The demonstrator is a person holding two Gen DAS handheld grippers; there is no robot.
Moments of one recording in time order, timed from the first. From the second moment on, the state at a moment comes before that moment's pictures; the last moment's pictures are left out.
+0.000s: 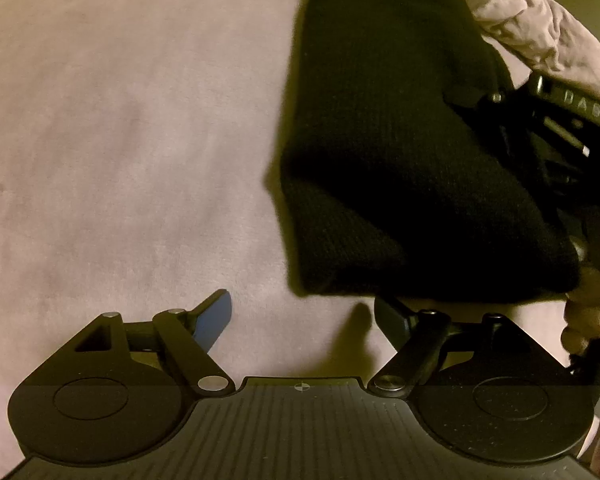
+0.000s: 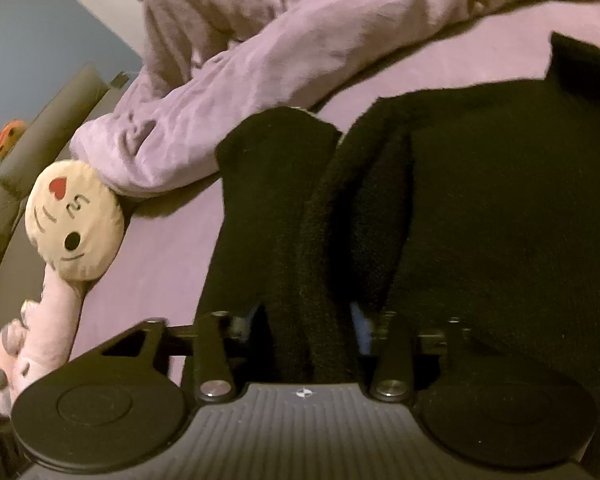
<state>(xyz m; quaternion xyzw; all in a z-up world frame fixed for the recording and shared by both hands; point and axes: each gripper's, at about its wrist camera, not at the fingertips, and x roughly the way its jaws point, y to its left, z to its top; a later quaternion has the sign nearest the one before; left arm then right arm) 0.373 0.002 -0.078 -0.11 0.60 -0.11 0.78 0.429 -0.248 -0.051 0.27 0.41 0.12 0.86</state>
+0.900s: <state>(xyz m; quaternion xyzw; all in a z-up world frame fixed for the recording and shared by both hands) 0.381 -0.024 -0.043 -0.12 0.58 -0.13 0.80 0.381 -0.339 0.037 0.06 0.29 -0.01 0.96</state>
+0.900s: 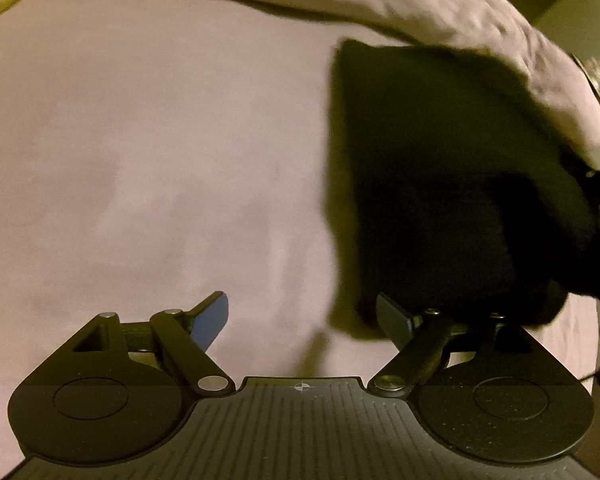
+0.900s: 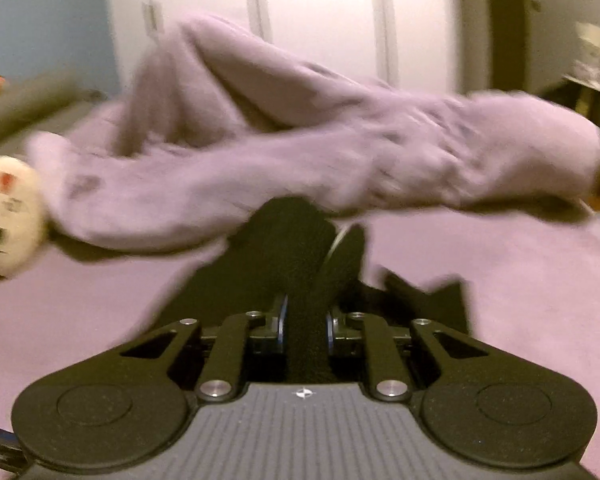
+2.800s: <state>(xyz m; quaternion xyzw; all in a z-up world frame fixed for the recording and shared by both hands) 0.403 -0.084 -0.059 -0.08 0.59 -0.16 0.79 0.418 -0.347 -0.013 0.08 0.38 0.04 0.92</state>
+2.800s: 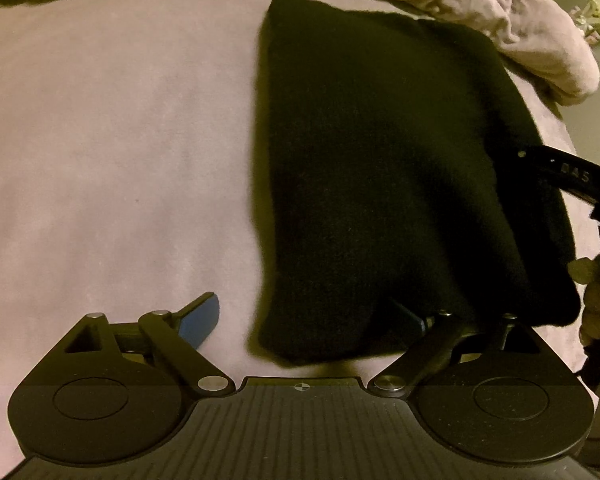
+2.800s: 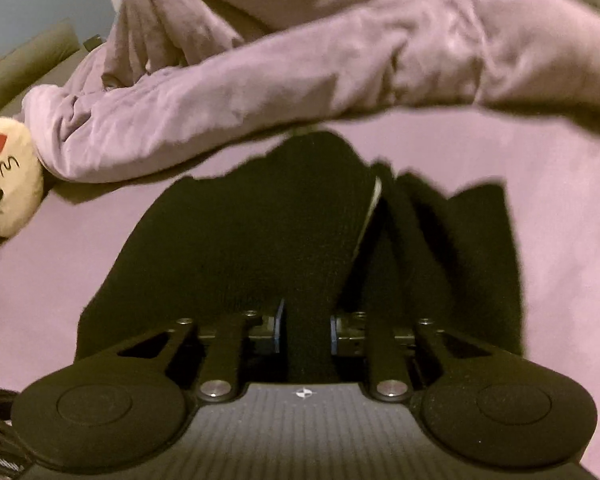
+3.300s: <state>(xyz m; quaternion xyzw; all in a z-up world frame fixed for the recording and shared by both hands) 0.401 -0.084 -0.037 -0.07 0.57 -0.18 0.80 0.402 -0.361 -0.054 -0.01 0.37 -0.02 0.93</state>
